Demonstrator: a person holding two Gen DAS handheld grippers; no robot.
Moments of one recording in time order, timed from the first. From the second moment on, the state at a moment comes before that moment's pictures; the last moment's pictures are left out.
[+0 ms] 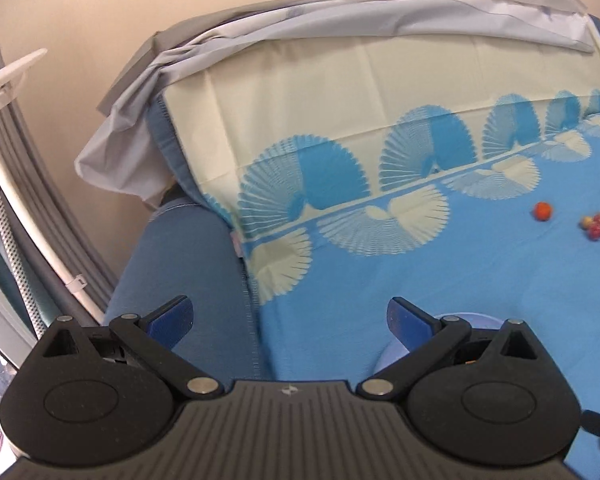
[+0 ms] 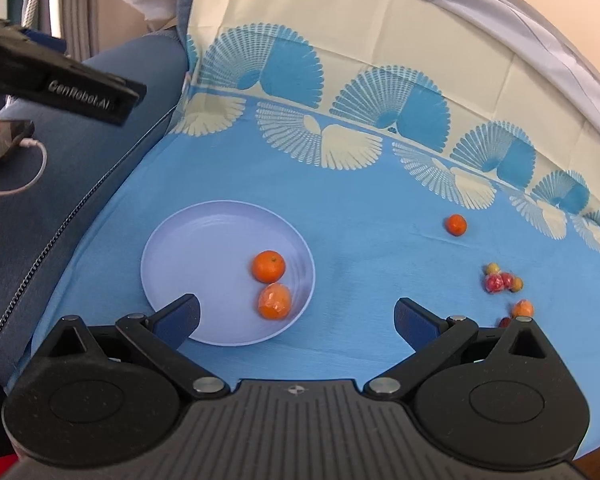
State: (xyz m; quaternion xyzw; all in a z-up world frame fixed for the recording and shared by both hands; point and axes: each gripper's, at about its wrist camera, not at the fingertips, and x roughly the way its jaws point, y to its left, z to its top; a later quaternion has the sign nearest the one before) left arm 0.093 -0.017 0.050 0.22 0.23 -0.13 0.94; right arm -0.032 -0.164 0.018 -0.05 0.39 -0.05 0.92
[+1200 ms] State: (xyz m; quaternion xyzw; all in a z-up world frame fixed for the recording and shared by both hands) left arm 0.121 0.016 0.008 0.31 0.24 -0.09 0.92; right arm -0.009 -0.132 -0.002 -0.09 0.42 -0.03 0.90
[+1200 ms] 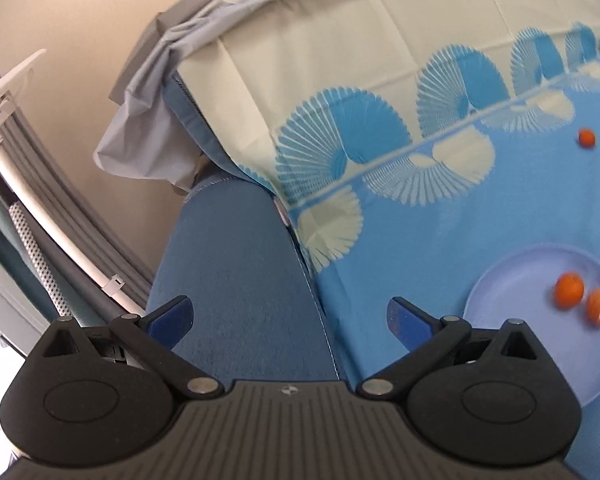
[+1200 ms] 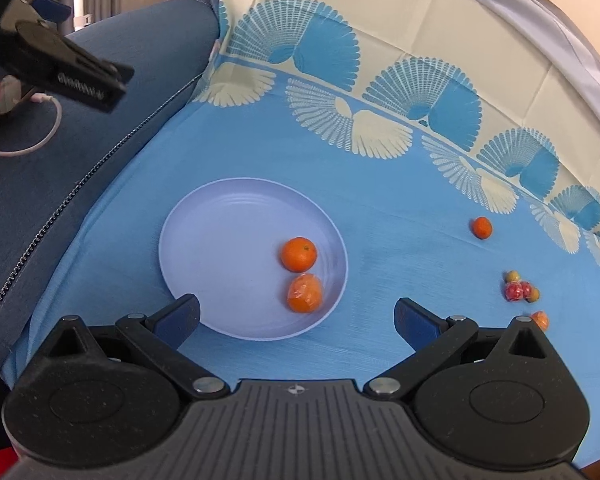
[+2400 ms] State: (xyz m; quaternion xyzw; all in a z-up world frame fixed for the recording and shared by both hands) left arm 0.116 -0.139 0.029 0.15 0.34 -0.22 0.90; right arm -0.027 -0.298 -0.024 0.04 0.41 -0.19 0.89
